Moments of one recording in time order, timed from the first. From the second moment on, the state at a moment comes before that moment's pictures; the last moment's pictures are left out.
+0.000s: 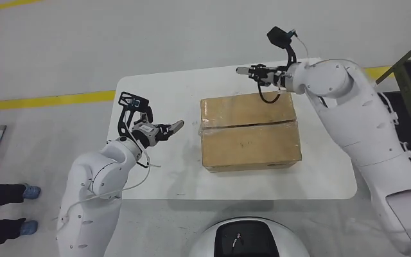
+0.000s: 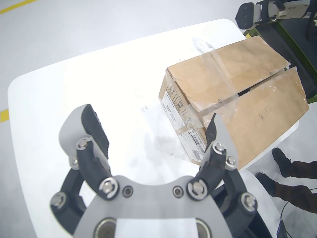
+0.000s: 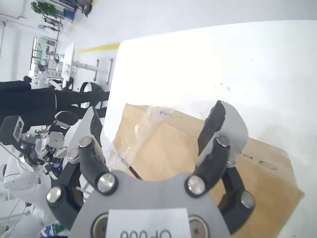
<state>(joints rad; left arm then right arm) 0.98 -1.04 -1.40 -1.90 0.81 -0.16 -0.84 -0.37 -1.27 1.08 -1.10 -0.26 0.12 0.88</state>
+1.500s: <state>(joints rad) 0.98 -1.04 -1.40 -1.90 0.81 -0.16 -0.84 -0.08 -1.47 0.80 -0.51 -0.11 -0.14 0.87</state>
